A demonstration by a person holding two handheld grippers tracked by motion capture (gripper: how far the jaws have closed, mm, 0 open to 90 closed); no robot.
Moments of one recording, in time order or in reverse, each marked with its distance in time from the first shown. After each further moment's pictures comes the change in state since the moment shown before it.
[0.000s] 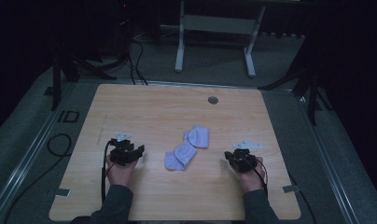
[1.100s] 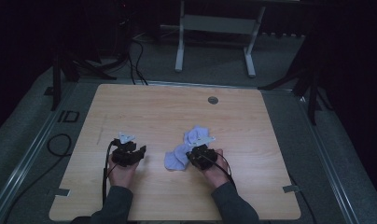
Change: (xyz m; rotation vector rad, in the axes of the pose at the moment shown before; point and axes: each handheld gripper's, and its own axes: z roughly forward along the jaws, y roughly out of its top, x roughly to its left) left arm -0.013 0.000 -0.004 -0.009 -0.001 0.082; right arm 0.103 0.053 0.047 0.075 0.160 -0.206
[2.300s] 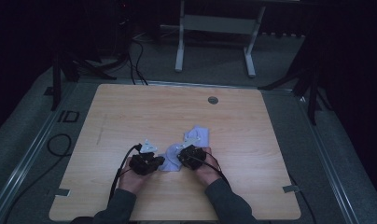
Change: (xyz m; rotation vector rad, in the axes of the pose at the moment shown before) left arm -0.053 -0.009 0.010 0.138 -0.316 0.316; right arm 0.014 0.010 0.030 0.059 0.046 -0.140
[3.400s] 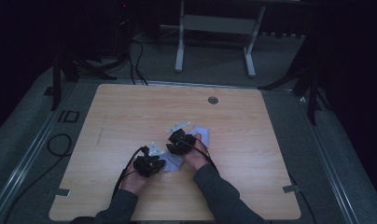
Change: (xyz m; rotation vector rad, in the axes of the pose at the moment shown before) left arm -0.008 0.002 0.005 0.046 0.054 0.076; right arm -0.011 0.057 0.019 -0.014 -0.013 0.054
